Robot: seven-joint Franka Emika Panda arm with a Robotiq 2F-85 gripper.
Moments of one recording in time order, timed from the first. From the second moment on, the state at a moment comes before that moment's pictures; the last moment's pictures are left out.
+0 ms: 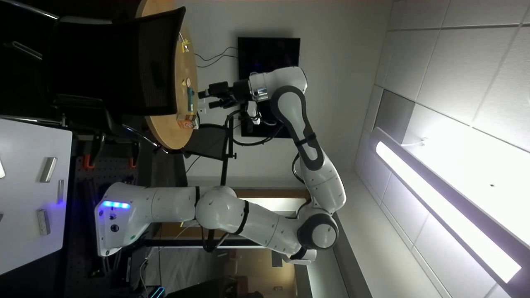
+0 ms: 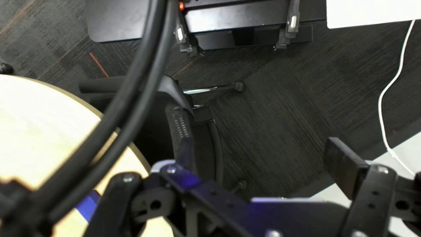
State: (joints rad) arm 0.01 -0.44 0.06 -2.47 -0.08 1.83 0.18
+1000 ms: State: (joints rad) arm -0.03 -0.17 -0.02 -2.12 -0.16 1.81 -0.06
